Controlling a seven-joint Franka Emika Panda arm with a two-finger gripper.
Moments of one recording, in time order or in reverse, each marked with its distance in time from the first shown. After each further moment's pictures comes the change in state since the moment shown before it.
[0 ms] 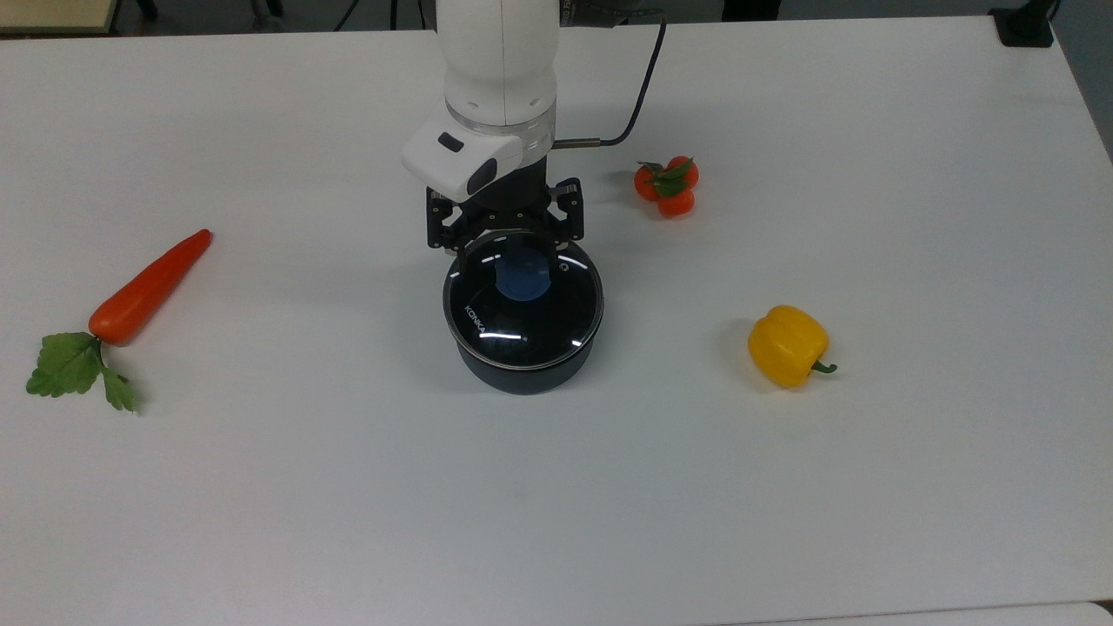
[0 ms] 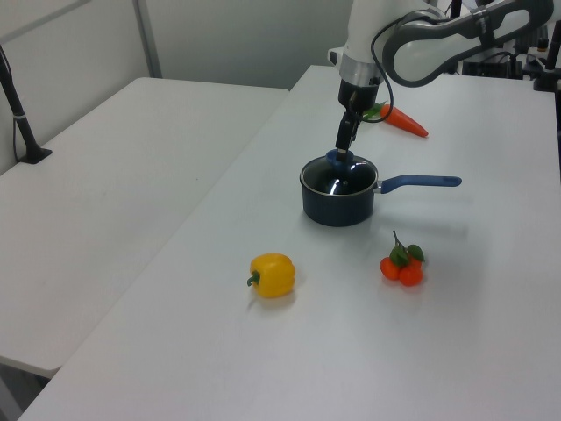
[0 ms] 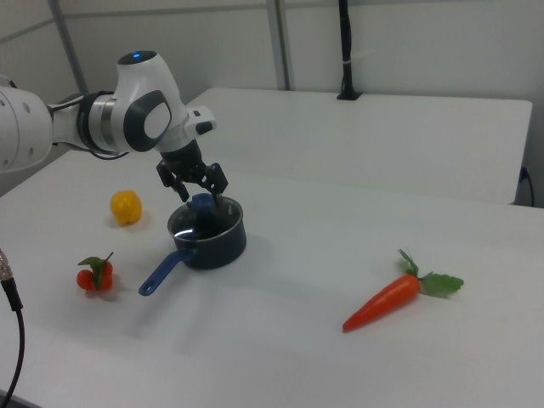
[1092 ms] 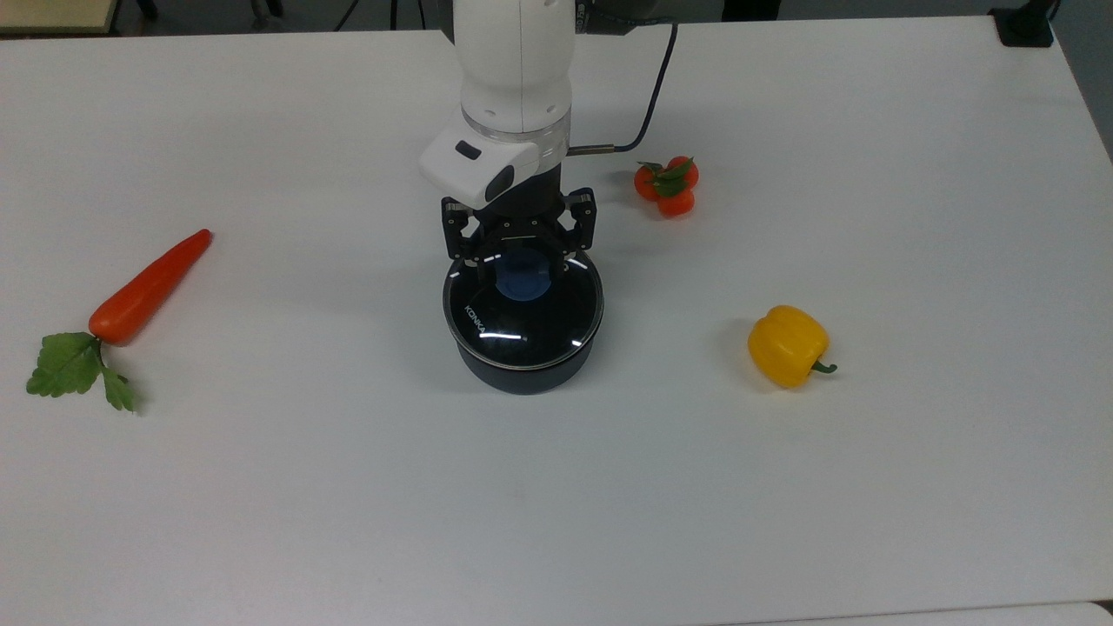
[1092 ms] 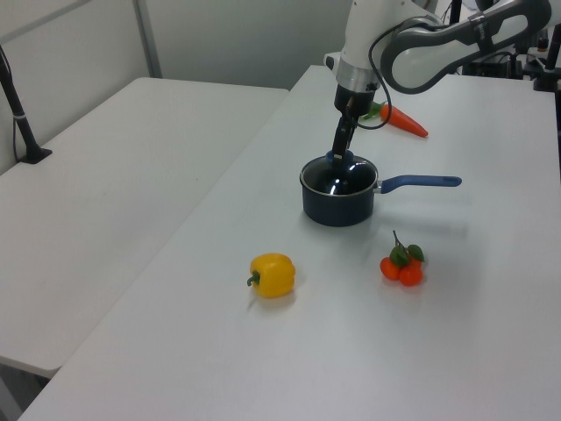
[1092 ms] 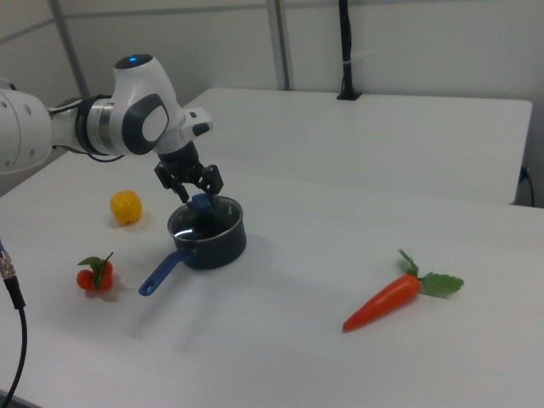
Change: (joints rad) arm 0.015 0.014 0.002 -0.001 0.000 0.034 0.000
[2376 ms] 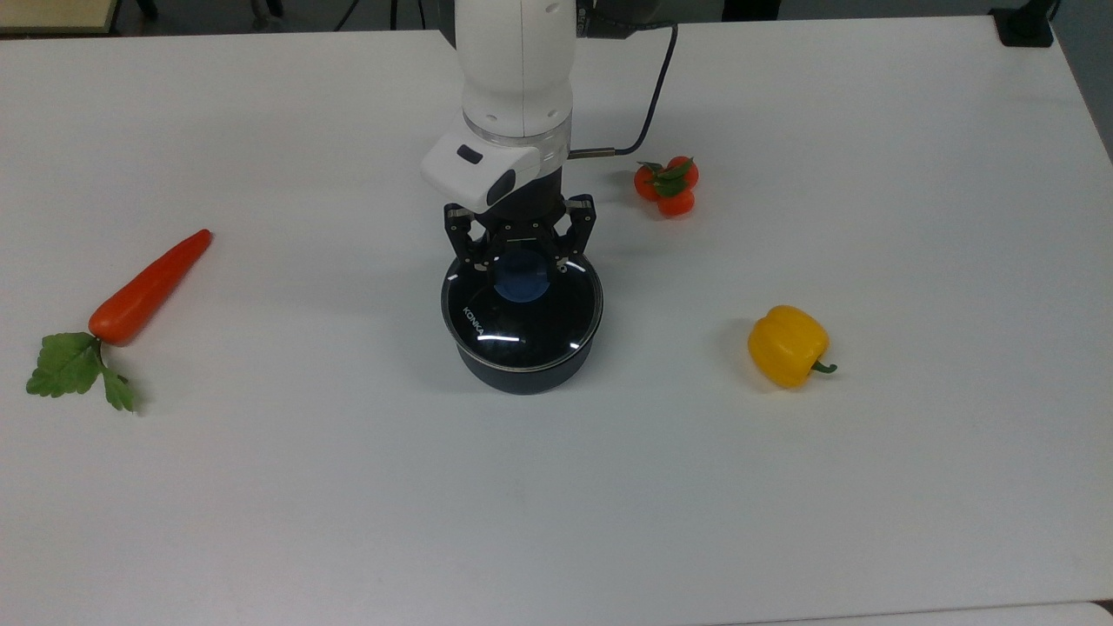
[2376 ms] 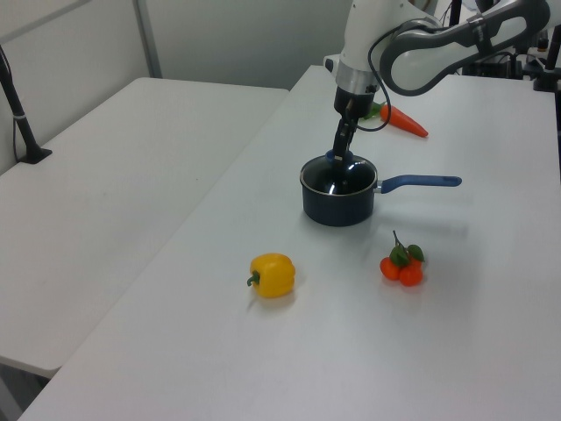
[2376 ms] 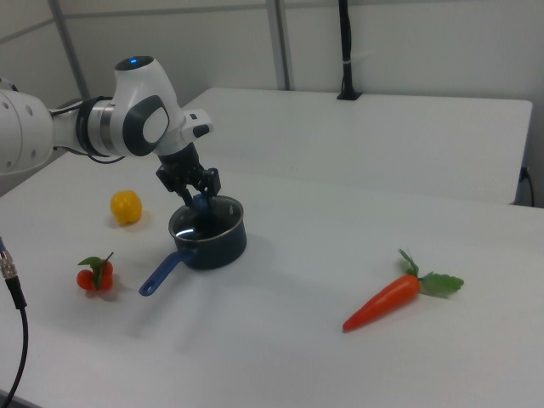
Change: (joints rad) arm 0.001 0.006 0.000 0.001 0.000 0.000 0.000
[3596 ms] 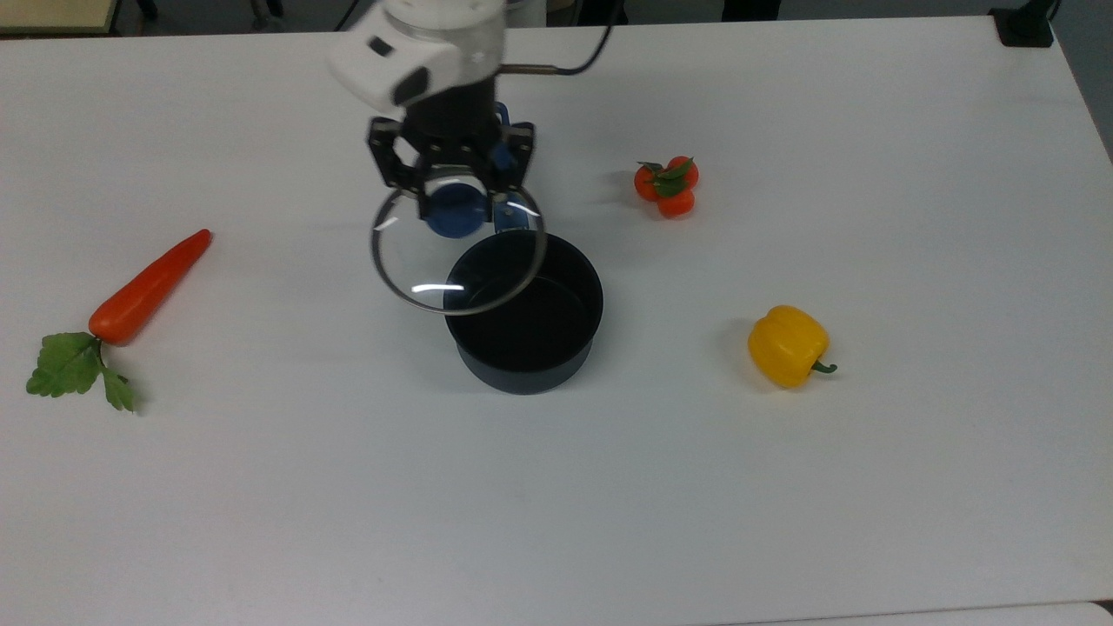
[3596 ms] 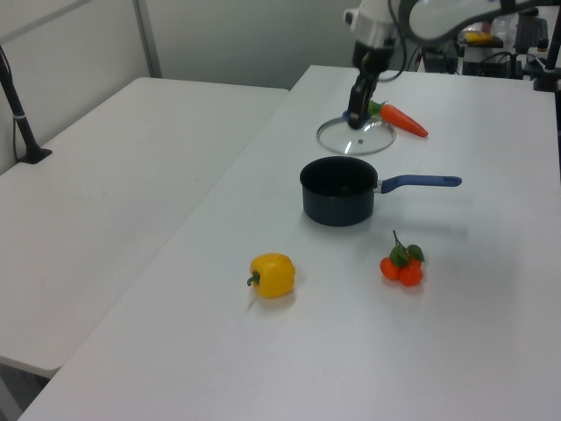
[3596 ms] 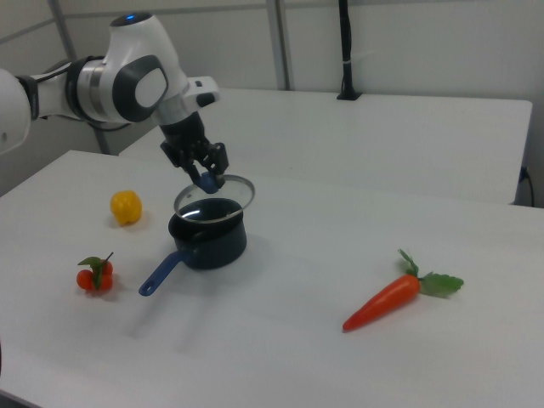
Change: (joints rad) arm -0.080 -0.140 -0.008 0.012 -0.001 -0.151 0.028
